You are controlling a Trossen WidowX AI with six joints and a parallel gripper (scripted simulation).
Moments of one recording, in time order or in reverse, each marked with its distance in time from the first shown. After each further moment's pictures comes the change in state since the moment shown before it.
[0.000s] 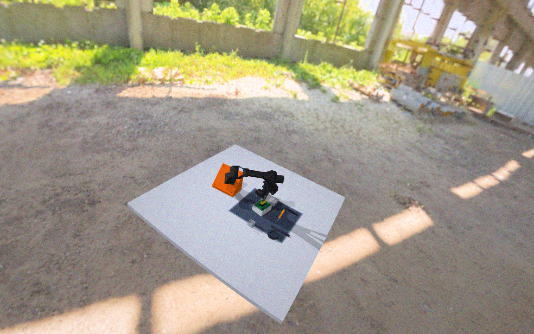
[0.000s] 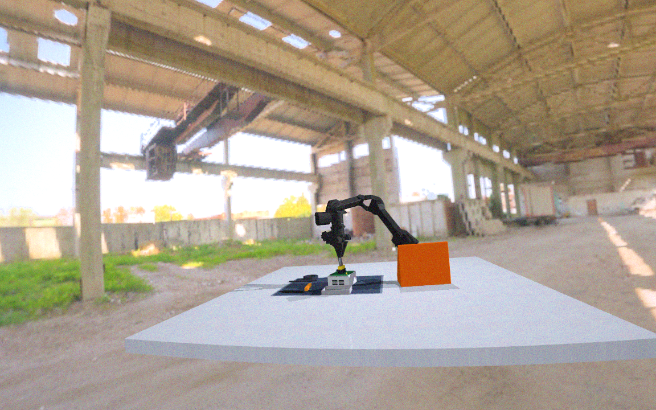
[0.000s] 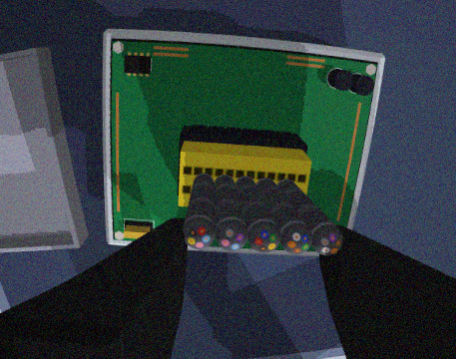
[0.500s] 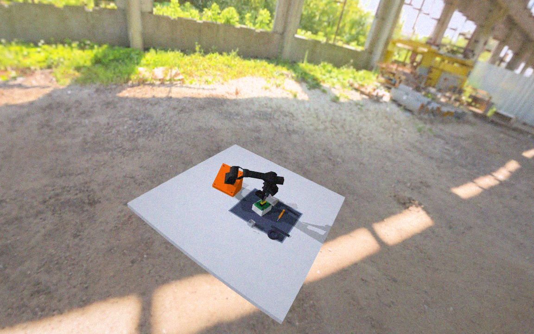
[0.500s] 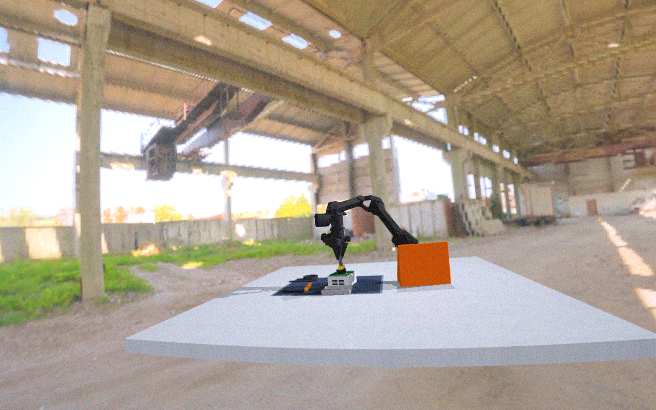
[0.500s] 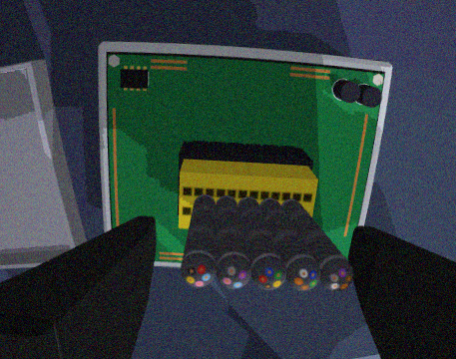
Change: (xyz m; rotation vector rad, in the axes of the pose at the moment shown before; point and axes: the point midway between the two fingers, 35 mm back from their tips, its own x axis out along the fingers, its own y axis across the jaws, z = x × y) arm 0.008 0.000 0.004 0.017 -0.009 0.005
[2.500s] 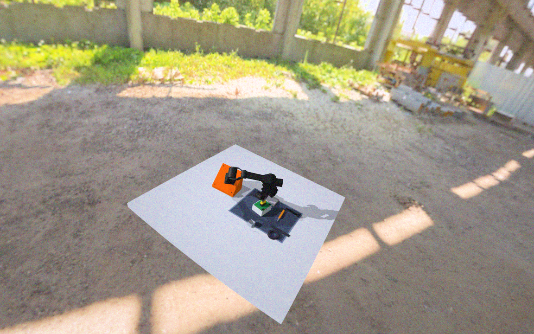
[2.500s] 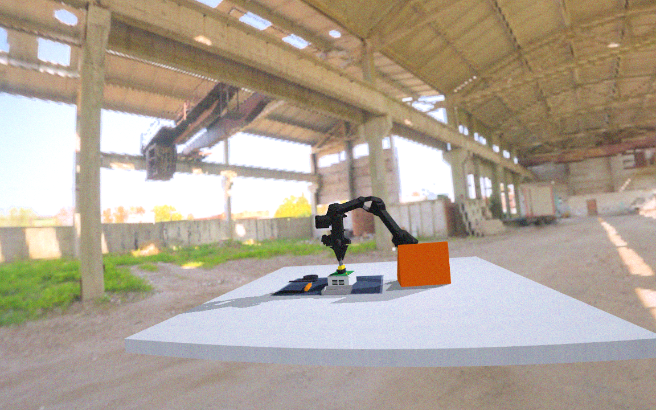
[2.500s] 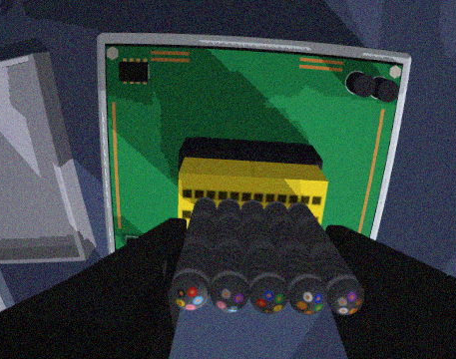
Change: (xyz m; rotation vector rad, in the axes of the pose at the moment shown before) arm 0.006 -0.005 0.000 0.017 0.024 0.058
